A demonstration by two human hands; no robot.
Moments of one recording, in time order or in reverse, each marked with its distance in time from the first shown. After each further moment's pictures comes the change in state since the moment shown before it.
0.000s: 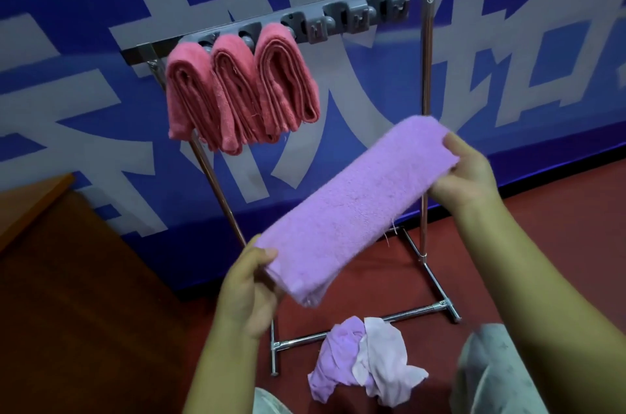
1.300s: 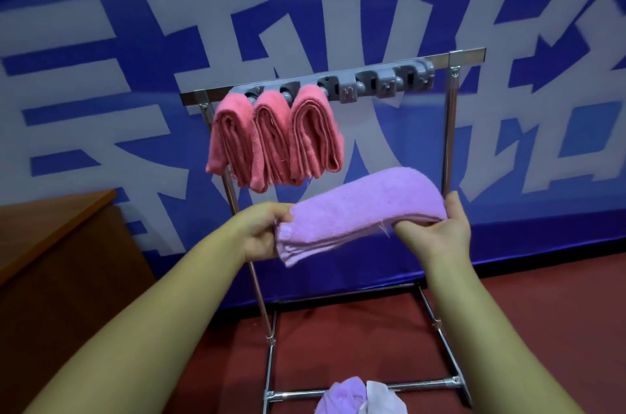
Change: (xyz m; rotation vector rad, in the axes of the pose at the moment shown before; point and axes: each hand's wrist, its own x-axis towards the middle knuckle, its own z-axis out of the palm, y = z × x) left_hand 0.076 0.094 0.053 0.443 -0.108 -0.299; right_hand -0.003 0.036 0.032 0.175 0.110 0.023
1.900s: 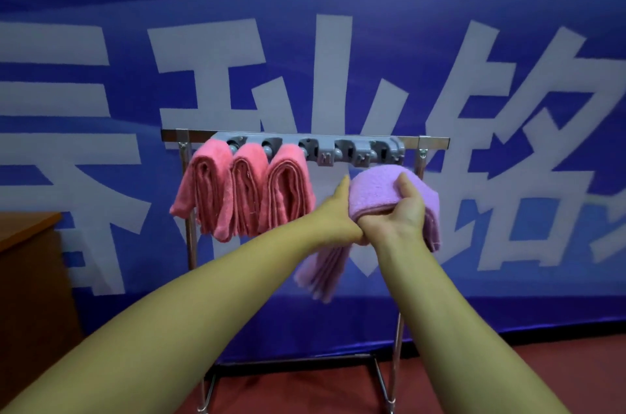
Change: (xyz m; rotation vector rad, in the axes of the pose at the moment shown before) left_hand 0.037 0.073 0.133 0.874 0.100 0.623; right_hand 0.037 -0.004 0.116 -0.223 0.039 -0.115
